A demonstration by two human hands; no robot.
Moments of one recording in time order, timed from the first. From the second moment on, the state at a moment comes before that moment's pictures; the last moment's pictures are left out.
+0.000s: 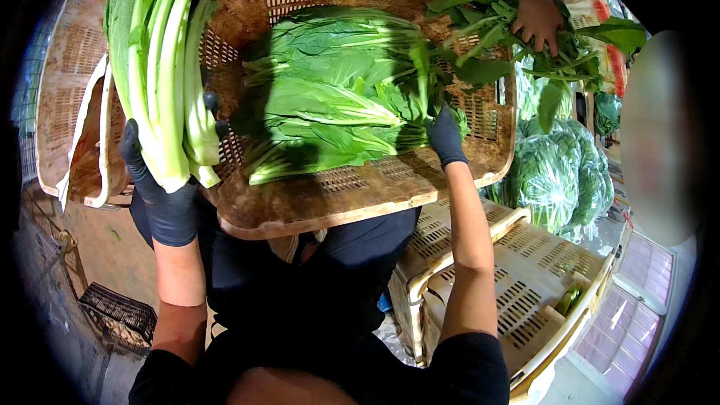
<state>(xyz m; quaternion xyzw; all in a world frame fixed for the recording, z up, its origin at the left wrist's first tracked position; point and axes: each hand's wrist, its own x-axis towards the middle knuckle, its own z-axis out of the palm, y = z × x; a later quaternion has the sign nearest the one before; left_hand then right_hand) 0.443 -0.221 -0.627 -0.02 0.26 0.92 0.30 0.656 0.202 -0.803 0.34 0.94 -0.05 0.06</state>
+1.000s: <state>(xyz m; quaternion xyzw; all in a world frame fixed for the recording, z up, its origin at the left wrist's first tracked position) 0.484 -0.194 -0.641 -0.06 0.36 0.84 0.41 0.611 0.081 -0.674 0.37 0.39 -0.84 0.00</state>
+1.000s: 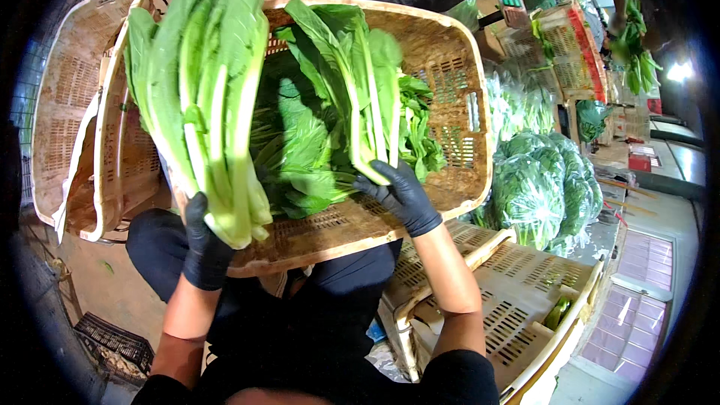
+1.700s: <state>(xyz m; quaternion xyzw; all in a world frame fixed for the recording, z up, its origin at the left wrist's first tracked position) 0.593 -0.217 -0.706 -0.05 0.53 0.77 0.34 0.627 -0.044 -0.689 0.03 0.90 -0.41 0.12</state>
